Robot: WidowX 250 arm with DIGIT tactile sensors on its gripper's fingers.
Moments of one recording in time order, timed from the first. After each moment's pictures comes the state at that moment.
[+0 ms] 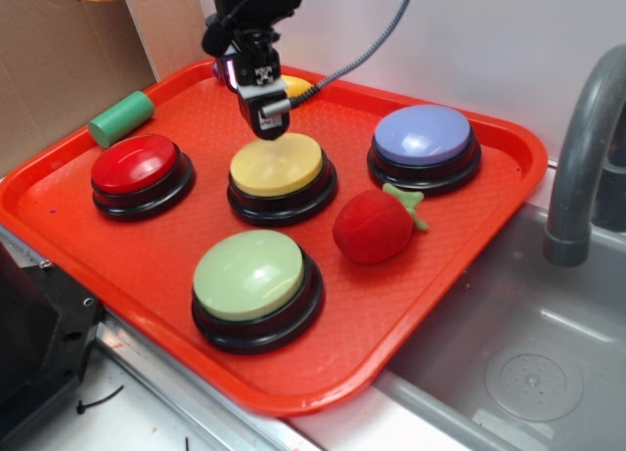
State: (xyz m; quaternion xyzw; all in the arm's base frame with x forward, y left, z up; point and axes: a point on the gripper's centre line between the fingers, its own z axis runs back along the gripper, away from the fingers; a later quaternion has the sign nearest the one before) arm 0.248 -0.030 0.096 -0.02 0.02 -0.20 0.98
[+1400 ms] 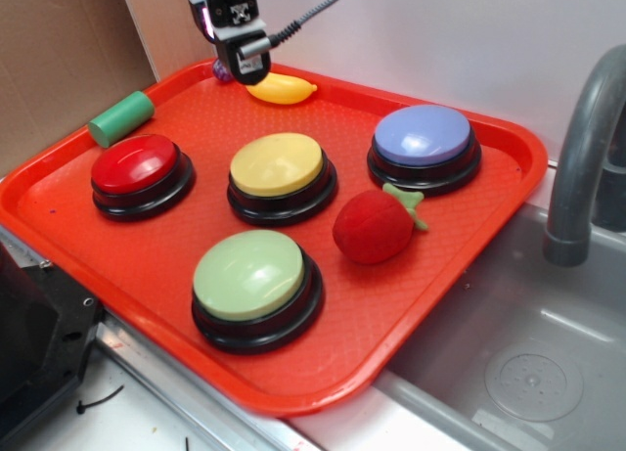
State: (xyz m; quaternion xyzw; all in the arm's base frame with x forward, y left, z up) arm 0.248 -0.025 0.137 -0.01 -0.01 -0.18 0.98
